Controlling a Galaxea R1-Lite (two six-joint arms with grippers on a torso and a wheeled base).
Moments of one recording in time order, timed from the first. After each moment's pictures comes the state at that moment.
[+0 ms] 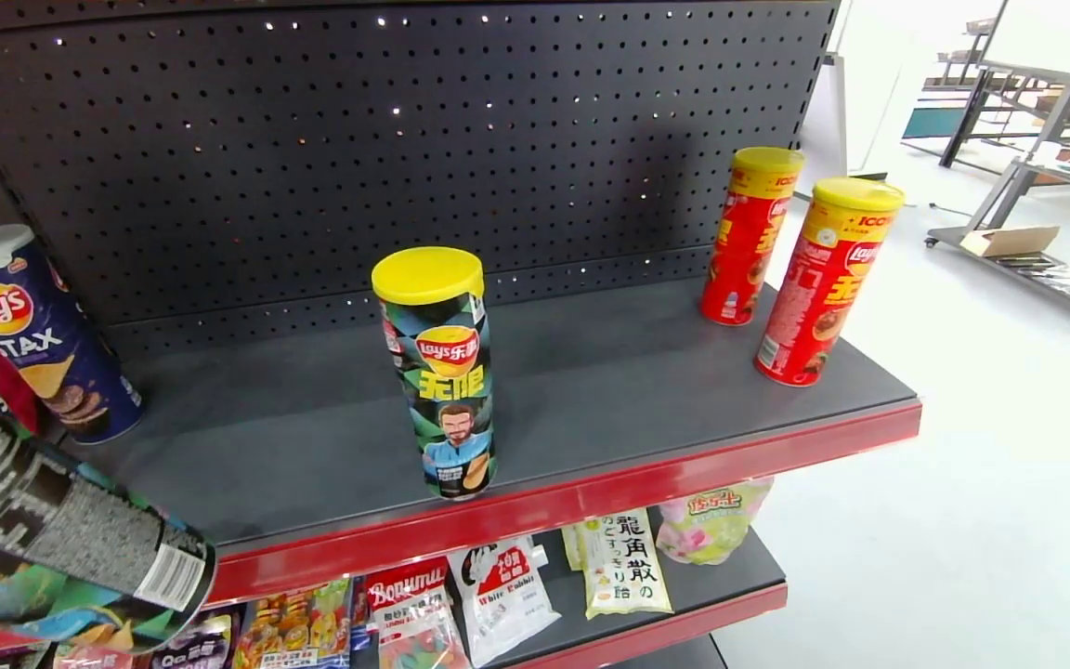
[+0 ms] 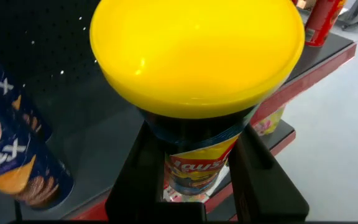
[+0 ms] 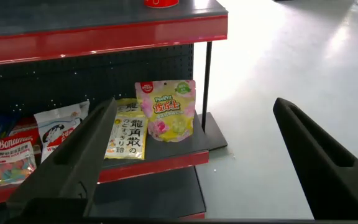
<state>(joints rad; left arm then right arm) -0.05 0.60 -0.63 0.09 -0.34 0.04 0.00 0.00 0.00 0.00 0.04 0.00</state>
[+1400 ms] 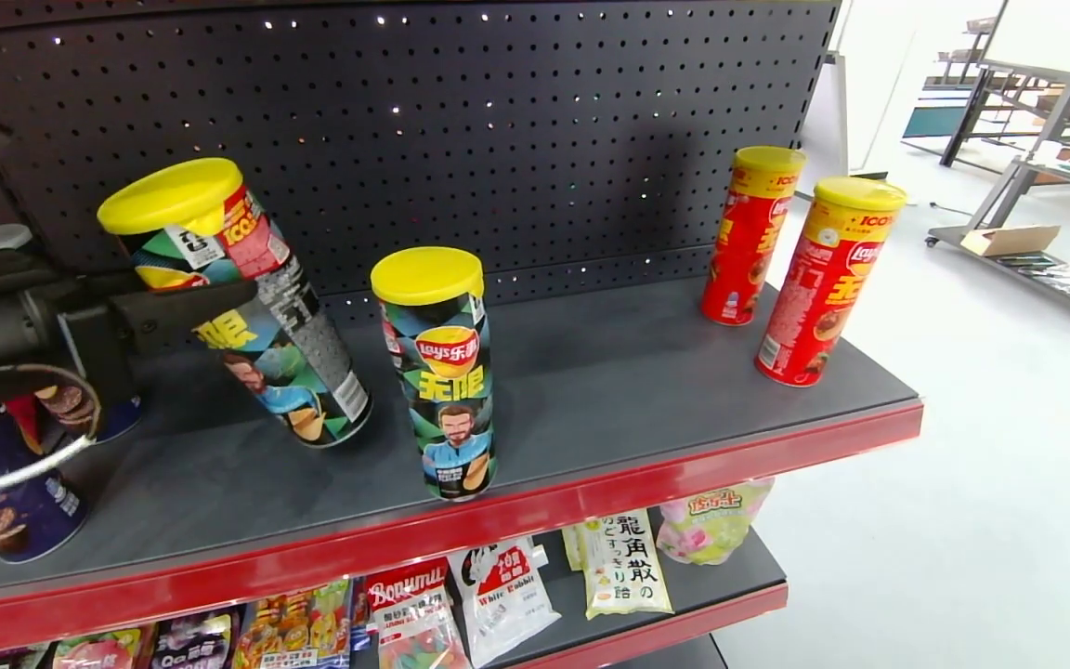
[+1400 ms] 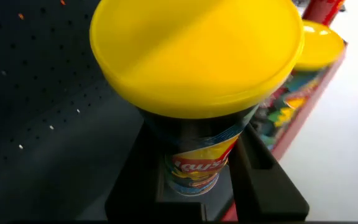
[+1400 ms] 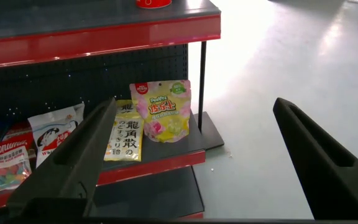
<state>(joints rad) -0.12 1.25 -0.81 -0.31 -0.46 0.09 0.00 0.00 0.00 0.00 0.01 0.00</state>
